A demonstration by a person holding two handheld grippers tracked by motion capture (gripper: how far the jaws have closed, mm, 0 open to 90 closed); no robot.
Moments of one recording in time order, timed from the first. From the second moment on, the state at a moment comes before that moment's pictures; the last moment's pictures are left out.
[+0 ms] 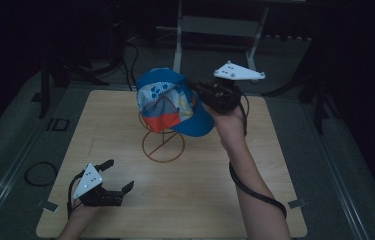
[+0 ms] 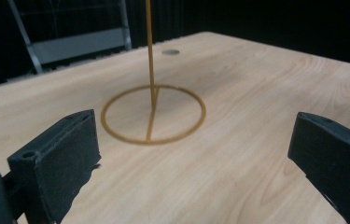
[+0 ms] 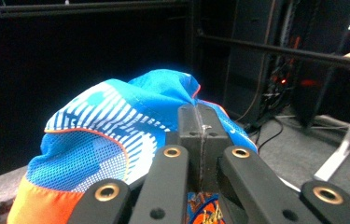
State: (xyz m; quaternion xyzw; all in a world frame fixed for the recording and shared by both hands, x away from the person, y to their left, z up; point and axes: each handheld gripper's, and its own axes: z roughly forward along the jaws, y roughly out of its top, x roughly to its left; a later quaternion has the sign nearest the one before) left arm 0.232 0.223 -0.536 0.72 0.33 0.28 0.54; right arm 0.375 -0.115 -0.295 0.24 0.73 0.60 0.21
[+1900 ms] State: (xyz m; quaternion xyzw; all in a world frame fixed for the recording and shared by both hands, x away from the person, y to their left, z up) left arm 0.234 0.225 -0.553 0.73 0.34 0.24 0.54; right arm 0.385 -0.090 -0.418 0.27 0.79 0.53 0.13
